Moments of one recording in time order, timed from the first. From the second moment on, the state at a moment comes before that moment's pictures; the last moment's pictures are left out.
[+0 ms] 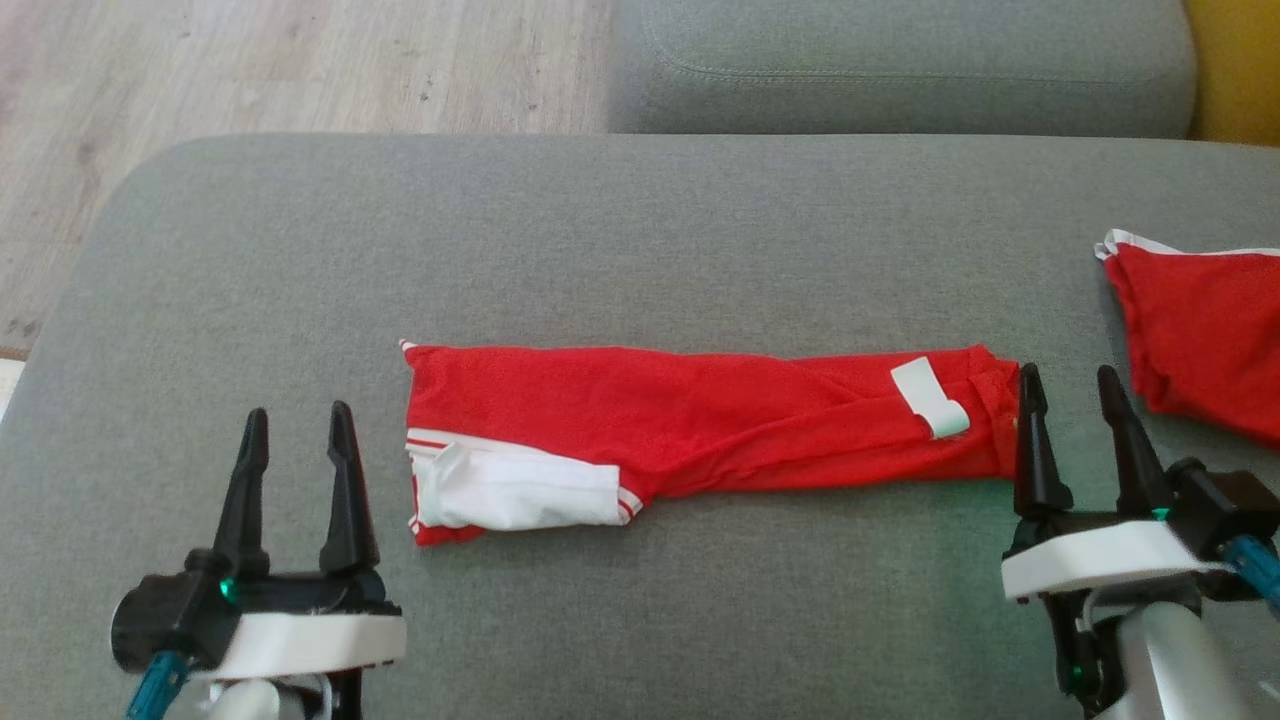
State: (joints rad) left arm -0.01 0.09 -0.09 0.08 -0.31 -0.05 -0.25; right arm -0.09 -0.05 -0.04 0.28 0.20 0.13 -0.24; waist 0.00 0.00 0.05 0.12
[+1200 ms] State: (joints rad) left arm -0.10 0.05 -0.07 0.18 -0.25 -0.13 -0.25; right arm -0.46 -0.06 -0.21 1.02 0.14 0.13 -0.26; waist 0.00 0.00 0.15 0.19
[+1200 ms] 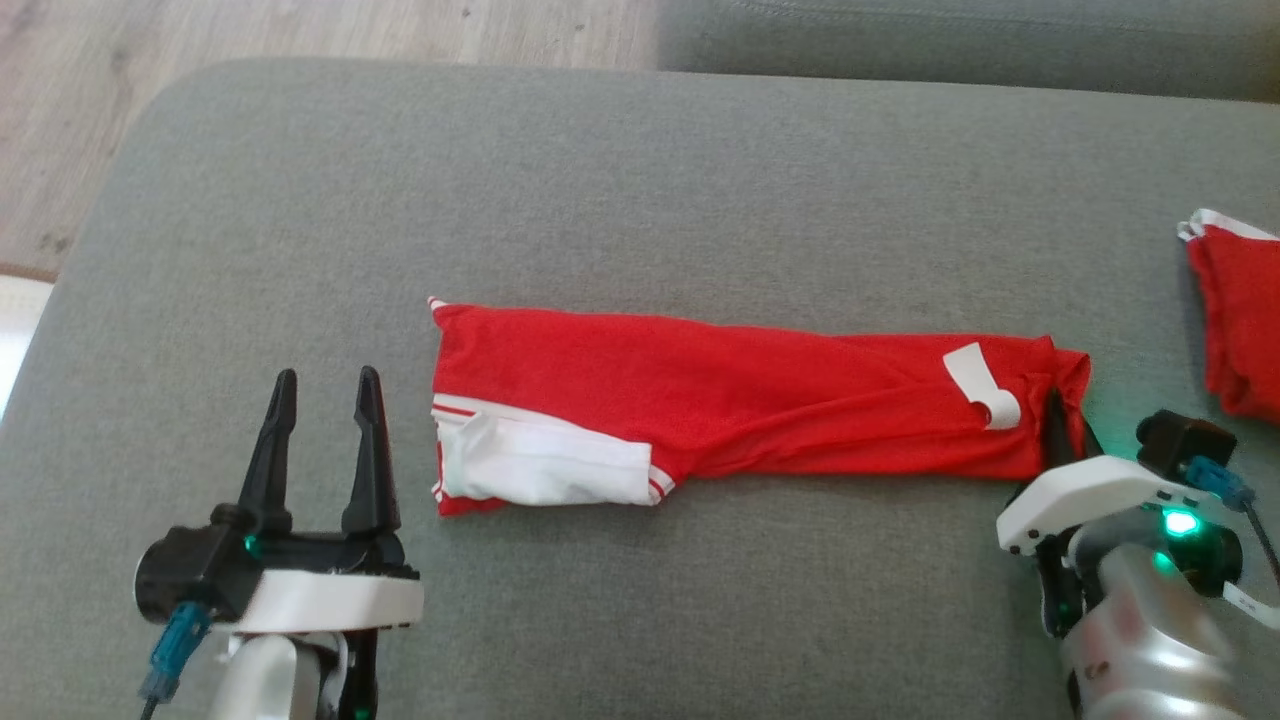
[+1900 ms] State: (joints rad) left arm -0.07 0.05 -0.07 0.18 -0.25 -0.13 -0.25; right arm -0.44 -0.05 -0.43 0.81 -0.09 0.13 -0.19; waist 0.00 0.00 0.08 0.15
